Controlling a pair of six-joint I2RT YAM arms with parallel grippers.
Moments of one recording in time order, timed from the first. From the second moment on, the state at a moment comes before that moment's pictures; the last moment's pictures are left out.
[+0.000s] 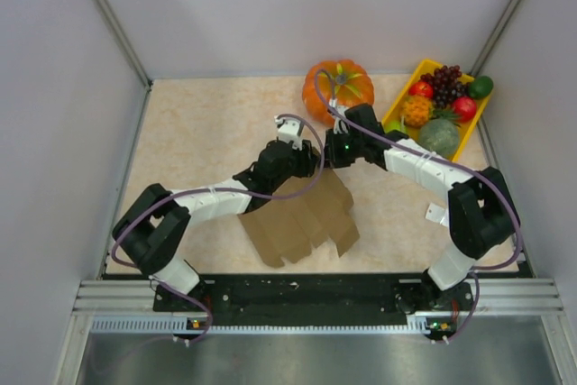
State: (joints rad) left arm -0.77 1.59 0.86 0.40 -0.17 -0.38; right arm 0.54 1.64 1.17 -0.30 -0.36 0.38
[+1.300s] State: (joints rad) left arm -0.49 1.42 0.54 0.35 0.29 -0.37; right arm 0.41 1.59 1.11 -0.25 -0.84 0.06
